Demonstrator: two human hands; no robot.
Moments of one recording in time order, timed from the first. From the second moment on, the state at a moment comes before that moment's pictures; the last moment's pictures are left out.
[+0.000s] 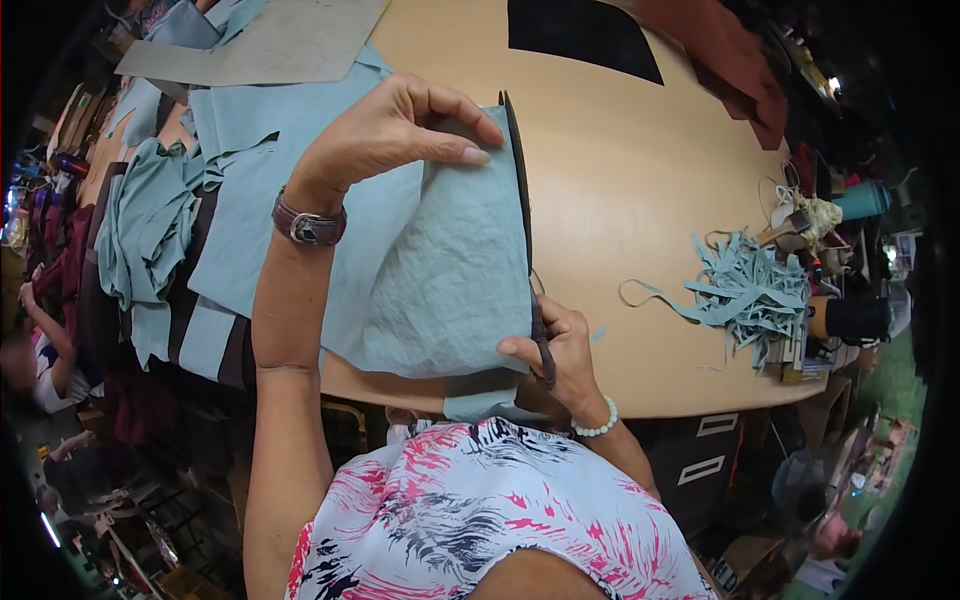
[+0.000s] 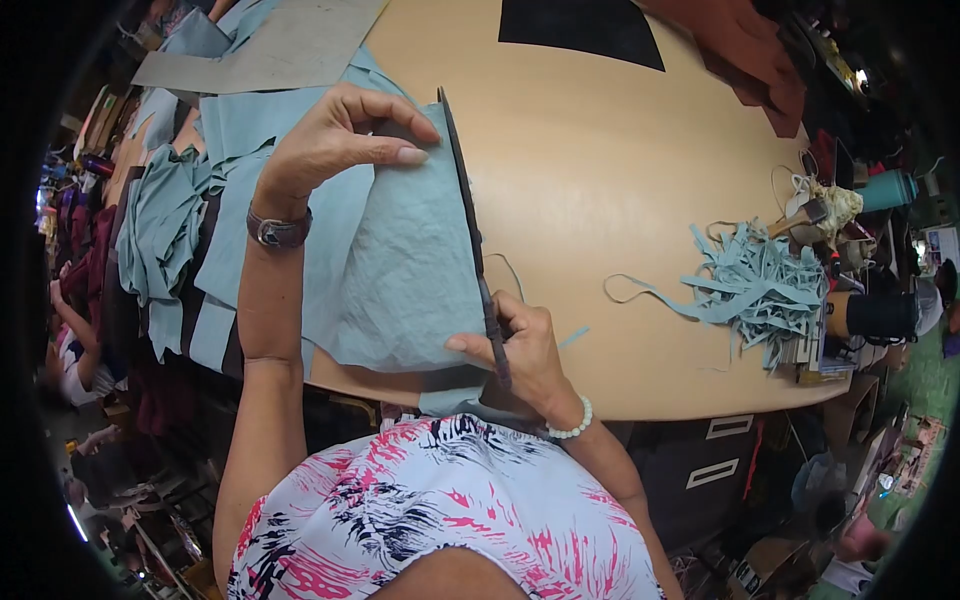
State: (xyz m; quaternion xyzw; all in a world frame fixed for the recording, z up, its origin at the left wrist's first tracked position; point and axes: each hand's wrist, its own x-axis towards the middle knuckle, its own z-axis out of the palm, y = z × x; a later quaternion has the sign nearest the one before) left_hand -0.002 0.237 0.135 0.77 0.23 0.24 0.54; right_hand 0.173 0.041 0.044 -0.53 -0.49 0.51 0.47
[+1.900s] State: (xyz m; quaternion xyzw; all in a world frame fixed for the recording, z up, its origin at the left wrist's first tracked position) left_hand 0.078 0.099 0.052 0.89 0.04 0.24 0.38; right_hand 0.276 0.115 0.063 -0.61 -0.71 0.24 0.24
